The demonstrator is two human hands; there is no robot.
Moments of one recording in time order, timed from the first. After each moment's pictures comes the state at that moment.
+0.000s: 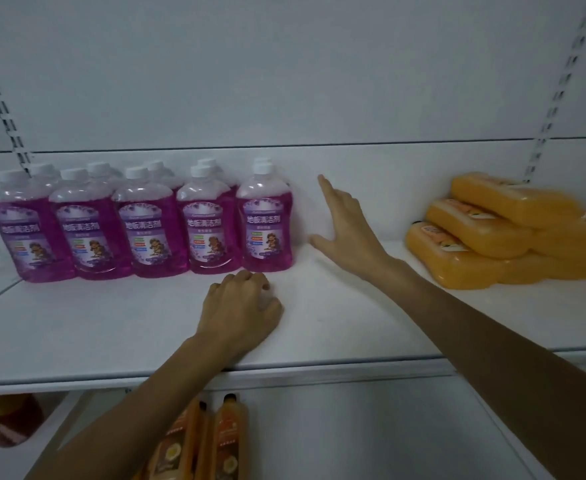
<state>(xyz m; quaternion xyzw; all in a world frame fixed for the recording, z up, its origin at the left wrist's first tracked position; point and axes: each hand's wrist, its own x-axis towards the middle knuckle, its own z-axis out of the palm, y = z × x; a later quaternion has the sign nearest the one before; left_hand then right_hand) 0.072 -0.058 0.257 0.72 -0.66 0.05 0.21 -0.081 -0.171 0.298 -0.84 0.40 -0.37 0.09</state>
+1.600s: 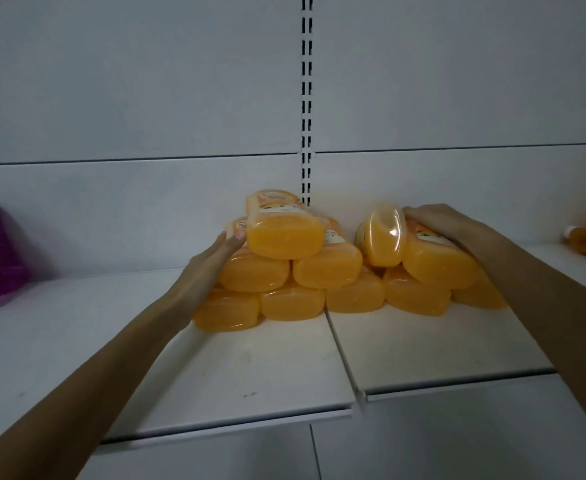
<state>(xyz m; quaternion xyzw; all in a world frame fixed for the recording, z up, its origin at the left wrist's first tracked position) -0.275 -0.229 0.295 0.64 -0.50 -0.37 0.45 -0.588 -0.361 0.327 -0.65 0.65 -0.27 0.29</state>
